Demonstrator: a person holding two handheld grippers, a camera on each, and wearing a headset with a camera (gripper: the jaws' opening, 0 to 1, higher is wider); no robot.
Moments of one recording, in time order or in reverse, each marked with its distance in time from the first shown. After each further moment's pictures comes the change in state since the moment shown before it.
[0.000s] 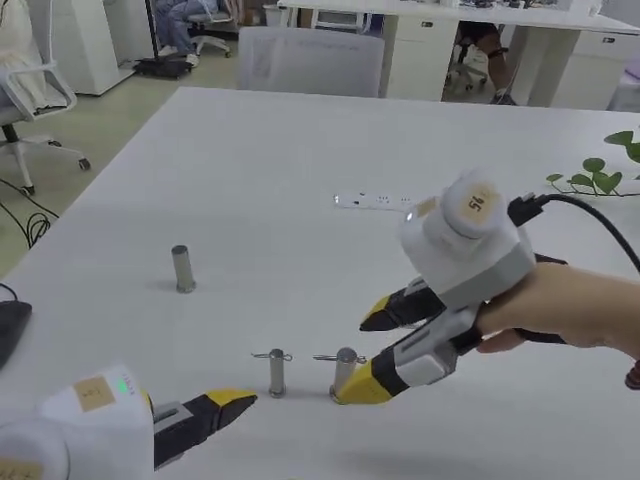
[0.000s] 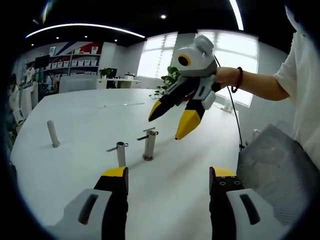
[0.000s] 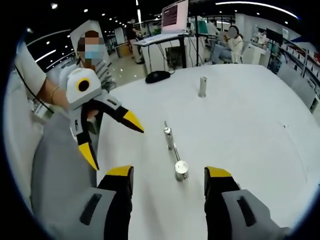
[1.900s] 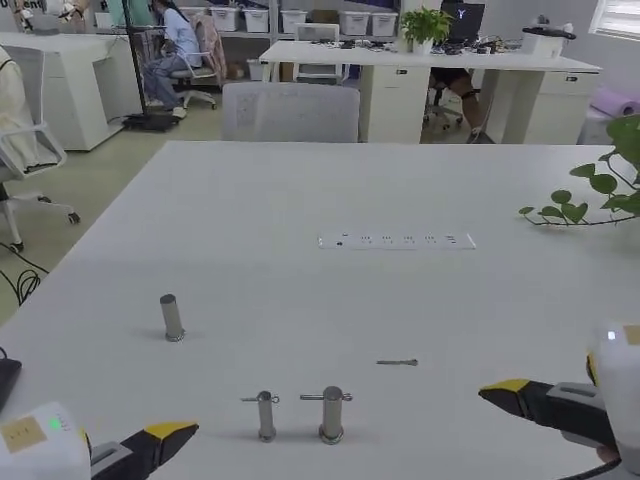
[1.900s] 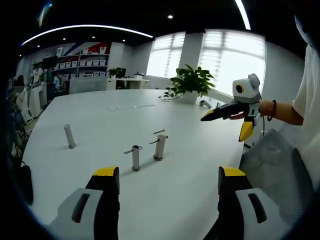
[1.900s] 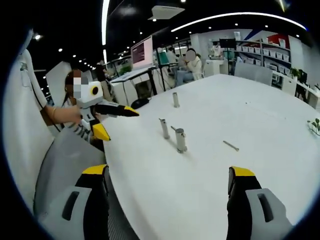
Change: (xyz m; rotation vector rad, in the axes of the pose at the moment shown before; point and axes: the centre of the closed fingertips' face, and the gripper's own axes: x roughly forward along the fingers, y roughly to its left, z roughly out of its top) left arm -0.031 0.008 0.016 -0.010 0.014 0.090; right arm -0.072 0.039 -0.064 0.246 -0.314 -0.208
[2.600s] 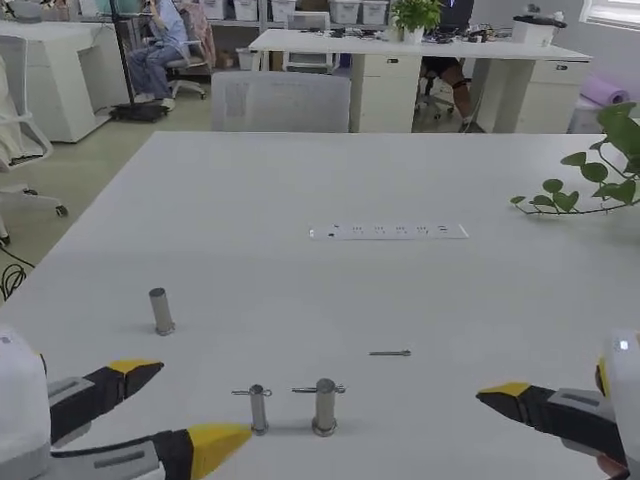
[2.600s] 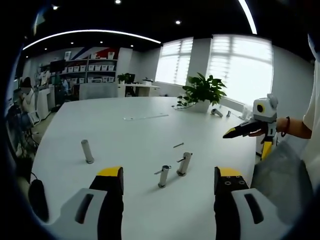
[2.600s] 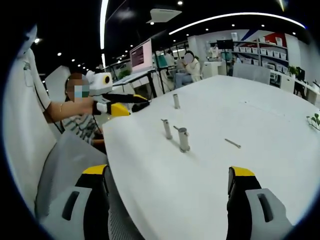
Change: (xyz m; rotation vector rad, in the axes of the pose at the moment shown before) left arm -0.002 0.054 0.039 -0.013 -0.058 0.076; right arm -0.002 0.008 -0.003 0.027 -0.031 -0.002
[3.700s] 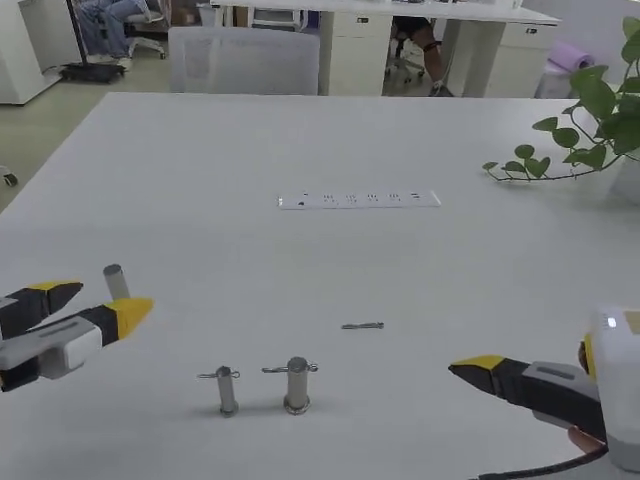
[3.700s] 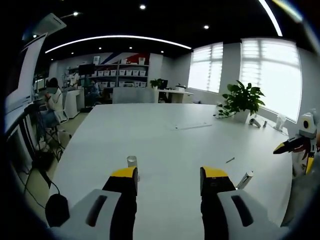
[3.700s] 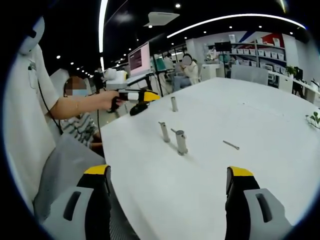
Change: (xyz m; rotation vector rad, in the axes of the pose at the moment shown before) left arm 0.028 0.114 0.023 -0.041 -0.061 0.283; right arm 0.002 -0.006 0.003 0.010 -0.034 -0.013
